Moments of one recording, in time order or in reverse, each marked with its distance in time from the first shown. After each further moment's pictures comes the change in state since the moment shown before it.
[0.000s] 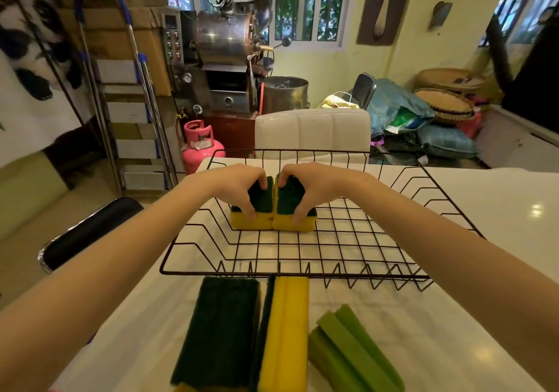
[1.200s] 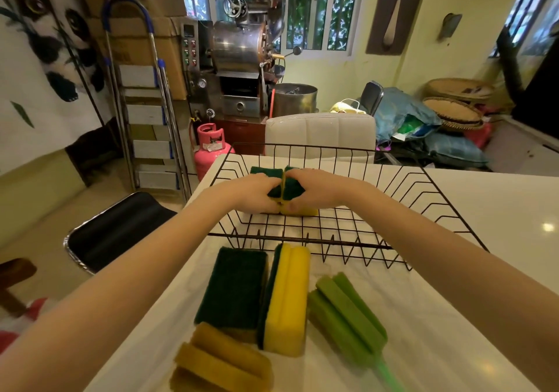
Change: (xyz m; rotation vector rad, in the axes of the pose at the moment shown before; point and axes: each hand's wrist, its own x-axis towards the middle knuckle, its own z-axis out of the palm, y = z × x) left_hand -0.040 0.029 0.024 -0.074 0.098 0.068; right_hand -0.032 -0.031 0.021 -0.021 0.102 0.011
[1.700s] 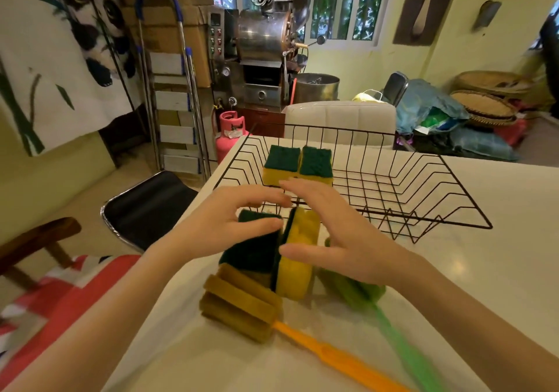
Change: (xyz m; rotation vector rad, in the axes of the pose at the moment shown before) left_hand -0.146 0.029 0.038 -0.492 0.390 0.181; right_hand -0.140 -0.055 0.045 0.278 0.214 -0.331
